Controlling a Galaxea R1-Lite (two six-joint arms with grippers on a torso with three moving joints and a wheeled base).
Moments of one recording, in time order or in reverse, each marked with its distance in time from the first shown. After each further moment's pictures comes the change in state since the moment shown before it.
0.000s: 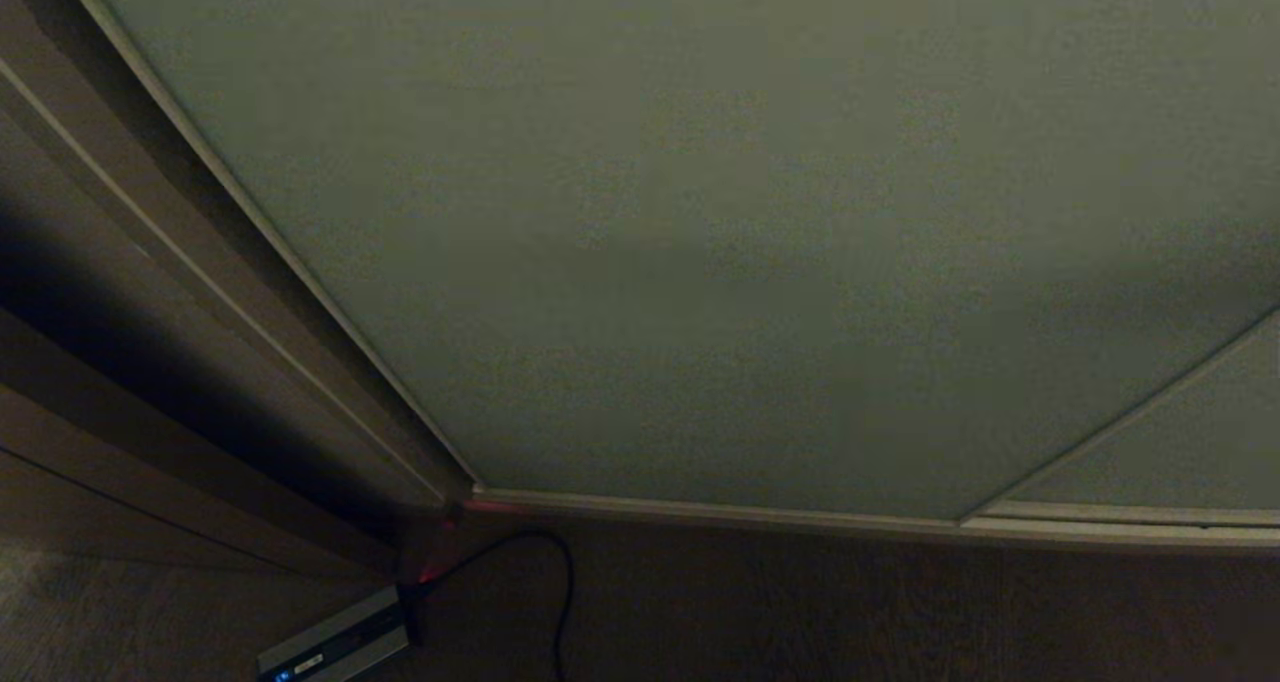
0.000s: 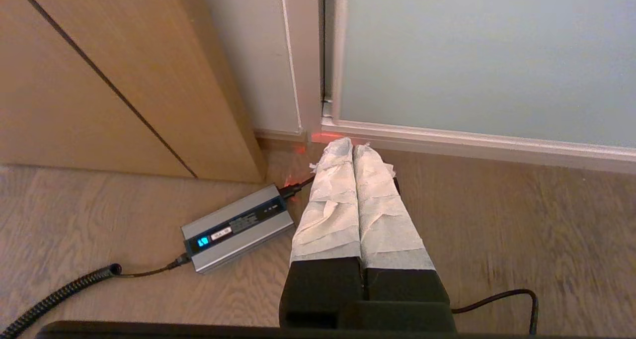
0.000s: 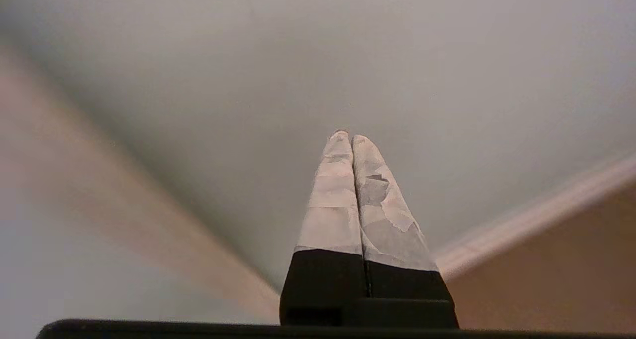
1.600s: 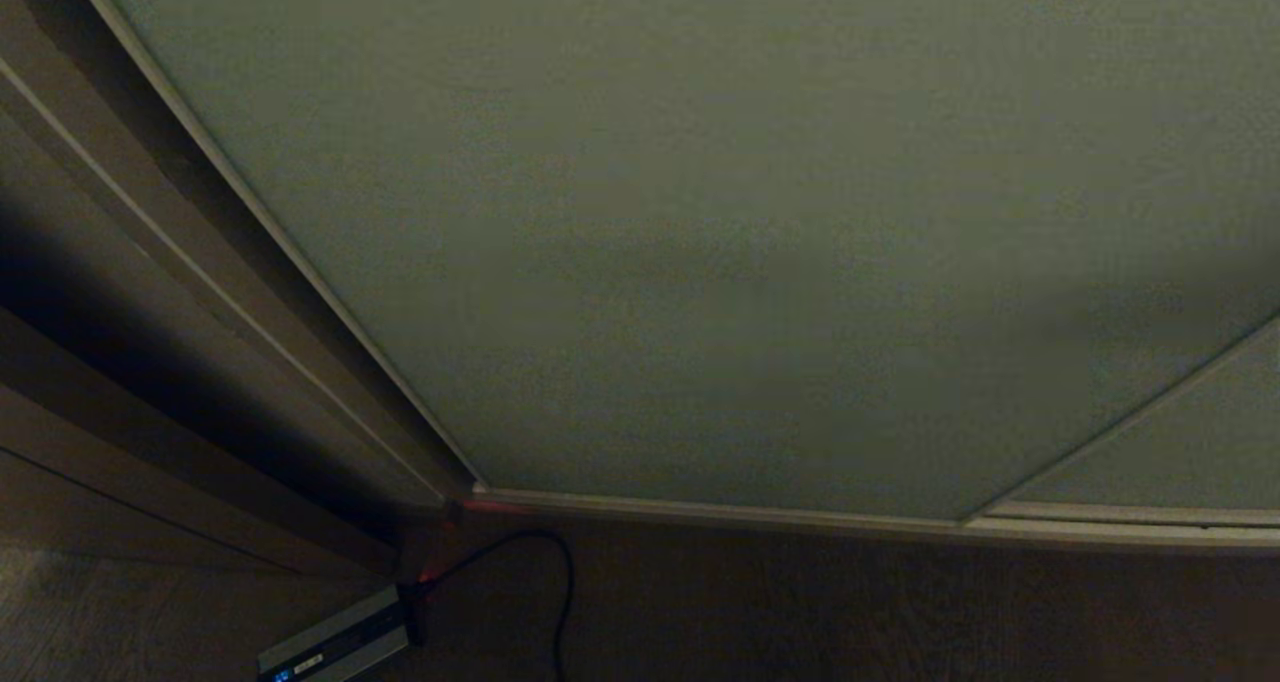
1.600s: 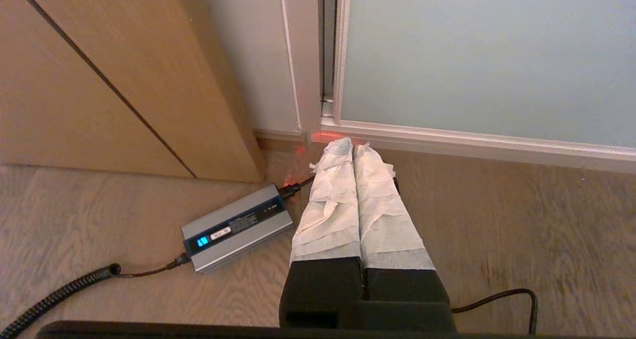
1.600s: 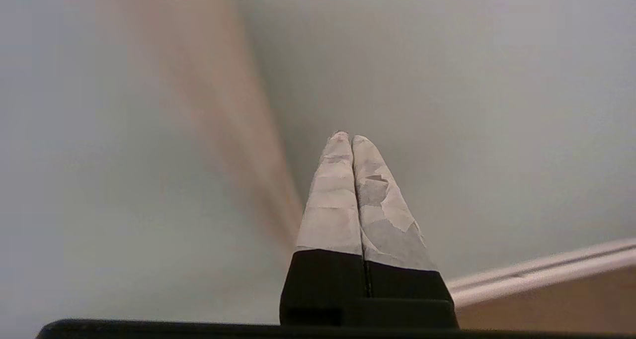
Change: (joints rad) left arm 0.000 0.000 0.000 0.000 0.000 0.000; right arm 0.129 -0.035 0.161 -0.145 0.060 -0.109
